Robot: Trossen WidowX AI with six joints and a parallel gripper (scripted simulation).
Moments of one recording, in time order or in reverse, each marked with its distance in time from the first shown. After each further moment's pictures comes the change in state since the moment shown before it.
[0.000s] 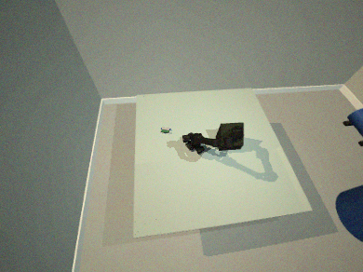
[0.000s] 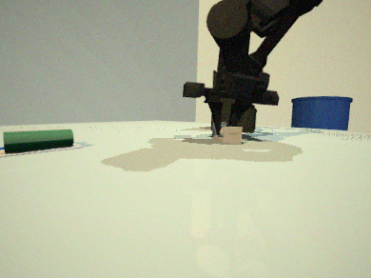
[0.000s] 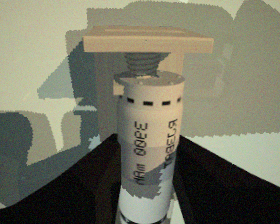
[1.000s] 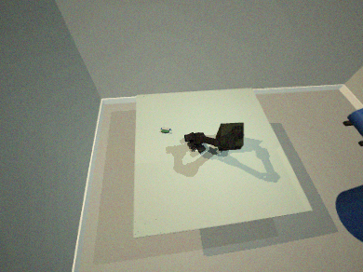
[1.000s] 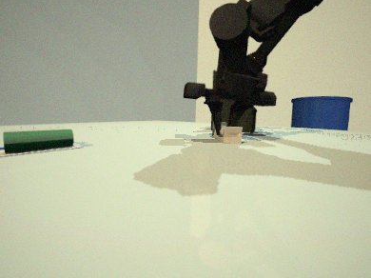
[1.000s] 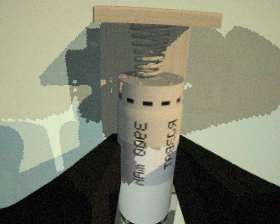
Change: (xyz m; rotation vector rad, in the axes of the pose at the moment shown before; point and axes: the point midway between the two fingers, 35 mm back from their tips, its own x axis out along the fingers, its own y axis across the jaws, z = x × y) arm 0.002 0.002 -0.008 -0.017 -0.058 -0.008
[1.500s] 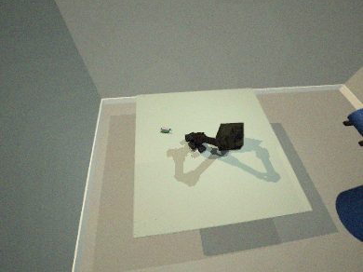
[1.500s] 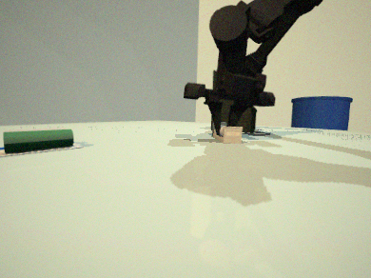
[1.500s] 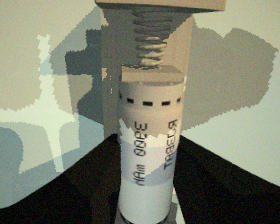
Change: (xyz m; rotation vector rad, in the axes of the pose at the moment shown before) arm 0.000 0.001 -0.005 0.002 -0.005 -0.002
